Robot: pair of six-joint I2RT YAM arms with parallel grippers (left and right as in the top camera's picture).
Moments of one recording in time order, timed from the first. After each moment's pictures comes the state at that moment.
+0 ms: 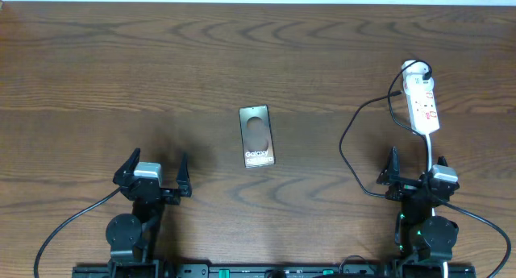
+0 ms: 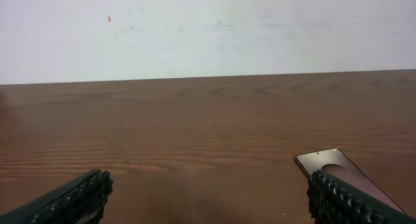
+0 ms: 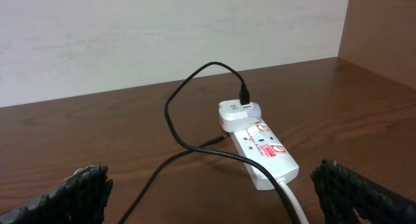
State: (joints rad) left arm 0.02 0.01 0.02 -0.10 0.14 0.01; right arm -0.06 0.01 0.01 -0.06 0.10 0.10
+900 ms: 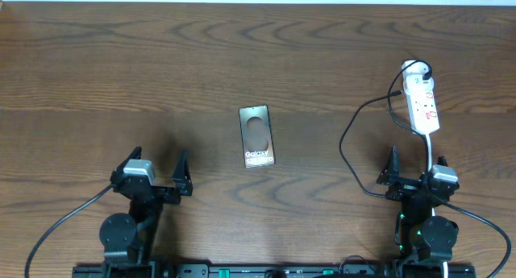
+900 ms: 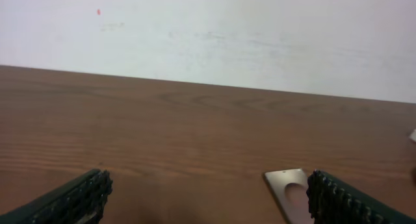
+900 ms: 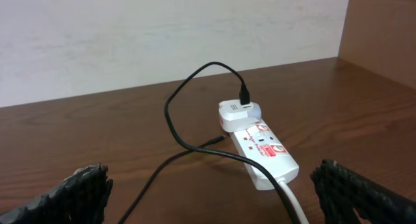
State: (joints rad) left arm 0.02 0.08 0.13 -0.13 0.18 -0.14; right arm -0.06 0.01 0.01 -0.06 0.10 0.10
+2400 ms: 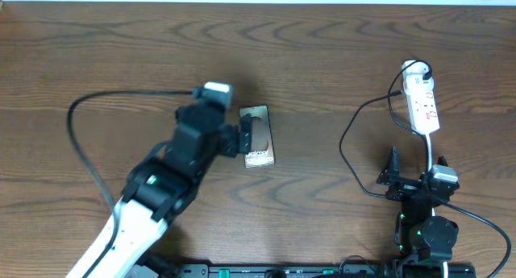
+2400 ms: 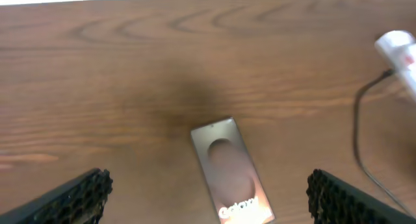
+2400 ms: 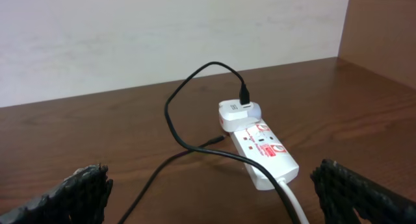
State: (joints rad) left arm -0.56 1.10 0.95 -0.50 -0.19 -0.27; right arm -0.06 0.01 0.01 -0.06 0.10 0.10
